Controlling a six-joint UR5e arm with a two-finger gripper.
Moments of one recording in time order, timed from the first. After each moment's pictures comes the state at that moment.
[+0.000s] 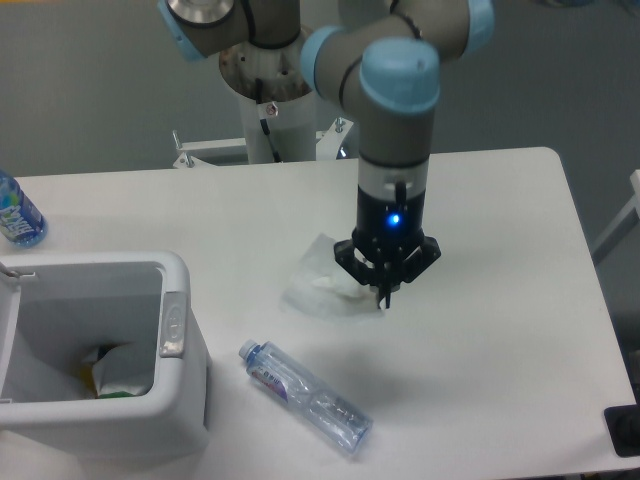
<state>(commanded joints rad) 2.50 -1.78 -1.46 -0.87 1.14 0.08</state>
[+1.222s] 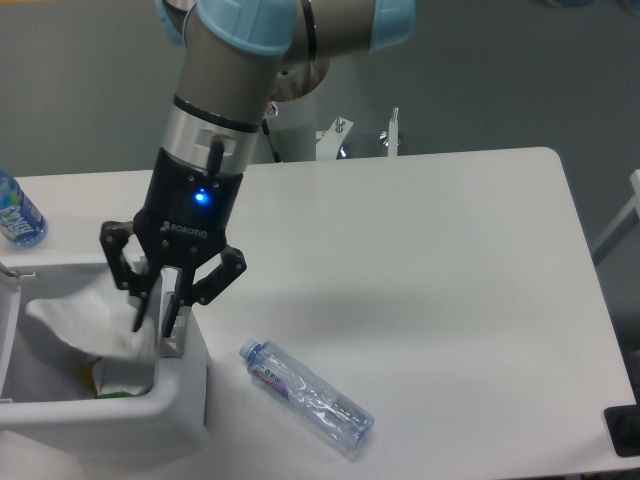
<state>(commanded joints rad) 2.23 -1.81 -1.41 -0.86 1.05 0.00</state>
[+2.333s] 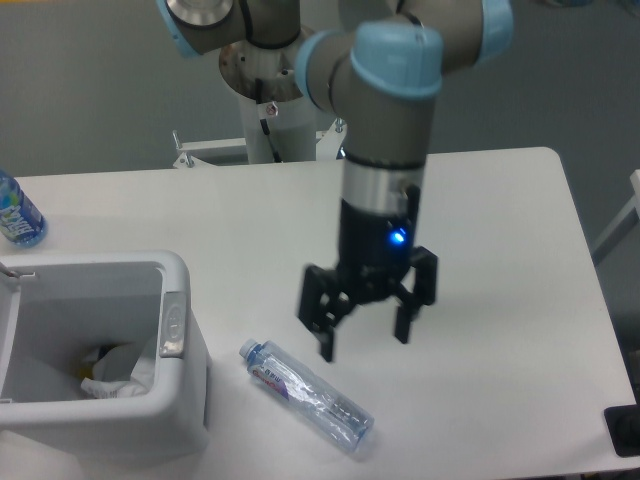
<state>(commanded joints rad) 2.45 -2.02 -1.38 -0.84 1.39 -0.06</state>
